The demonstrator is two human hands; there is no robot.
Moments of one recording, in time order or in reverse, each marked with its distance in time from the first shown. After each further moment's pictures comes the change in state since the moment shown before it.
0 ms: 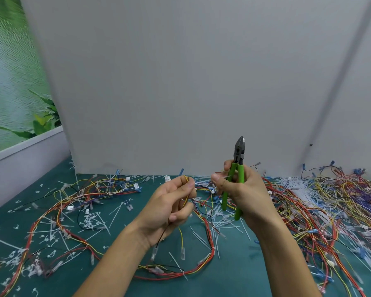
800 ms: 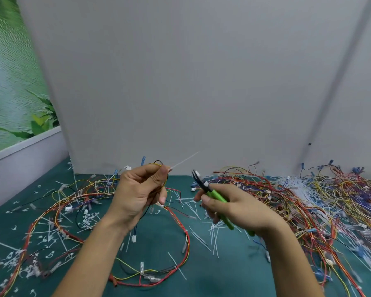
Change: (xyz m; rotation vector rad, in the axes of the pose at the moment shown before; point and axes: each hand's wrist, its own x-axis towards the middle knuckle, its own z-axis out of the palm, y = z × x) left_hand -0.008 0.032 -0.022 0.250 0.314 0.276; right_hand -0.009 -0.002 -0.007 -0.465 -0.538 0.095
